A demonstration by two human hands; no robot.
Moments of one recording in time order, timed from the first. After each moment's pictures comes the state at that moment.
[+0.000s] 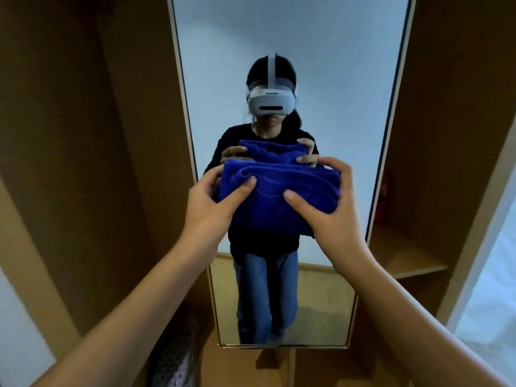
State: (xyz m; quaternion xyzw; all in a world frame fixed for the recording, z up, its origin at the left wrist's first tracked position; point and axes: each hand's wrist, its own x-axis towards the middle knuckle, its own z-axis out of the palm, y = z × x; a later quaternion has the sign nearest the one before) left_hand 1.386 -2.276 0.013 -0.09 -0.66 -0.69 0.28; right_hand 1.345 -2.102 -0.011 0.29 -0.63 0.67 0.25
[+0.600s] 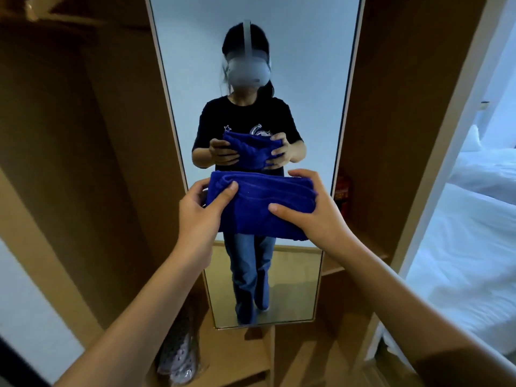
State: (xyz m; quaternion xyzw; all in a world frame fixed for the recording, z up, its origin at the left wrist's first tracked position) left_hand 1.441 -2.251 0.129 0.02 -0.65 -0.72 0.25; right_hand 1.408 -2.063 0.120 0.25 -0.71 0.65 0.08
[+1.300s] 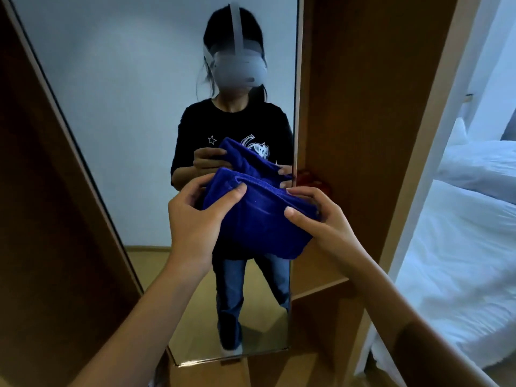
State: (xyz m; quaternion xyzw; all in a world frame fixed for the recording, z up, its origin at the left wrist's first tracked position) left_hand 1.354 -2.150 0.135 -0.01 -0.66 -0.69 0.29; right_hand 1.310 -1.954 0.095 0.22 -0.70 0.68 0.06
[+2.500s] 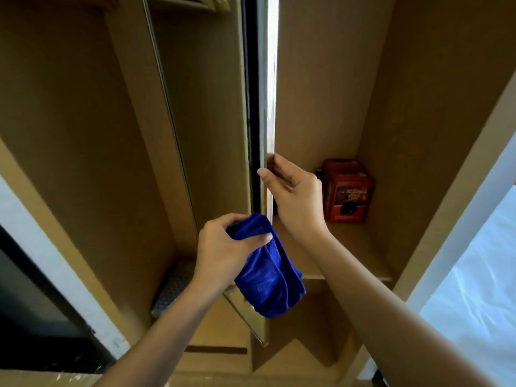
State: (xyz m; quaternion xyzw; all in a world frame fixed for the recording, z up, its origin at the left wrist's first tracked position) left_hand 1.411 -2.052 0.075 0.18 -0.76 -0.57 0.25; right_hand 1.314 -1.960 0.110 0.33 -0.69 0.64 0.12
